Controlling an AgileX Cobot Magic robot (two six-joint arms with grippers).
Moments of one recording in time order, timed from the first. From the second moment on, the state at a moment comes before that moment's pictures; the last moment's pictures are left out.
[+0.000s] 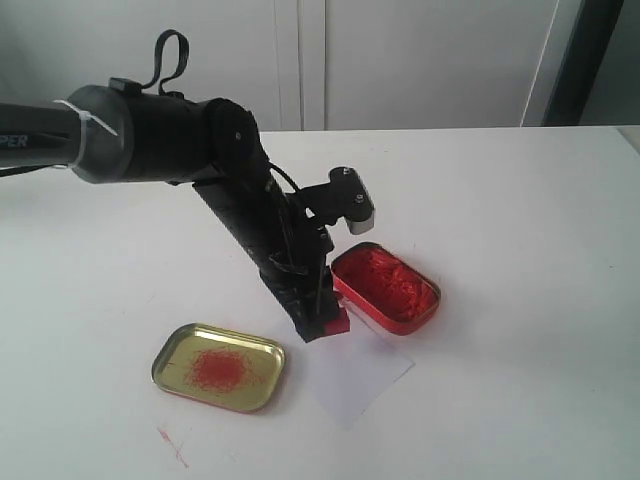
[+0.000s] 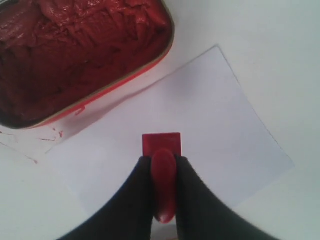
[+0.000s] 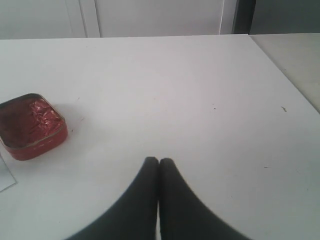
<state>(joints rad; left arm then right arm) -0.68 1.98 -1.45 -0.46 0.80 0.99 0.00 0.00 -0.01 0.02 0.36 0.04</state>
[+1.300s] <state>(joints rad) -0.67 2.07 -1.46 -0.45 0.82 1.00 0.00 0.00 -0.01 0.02 0.36 0.04</state>
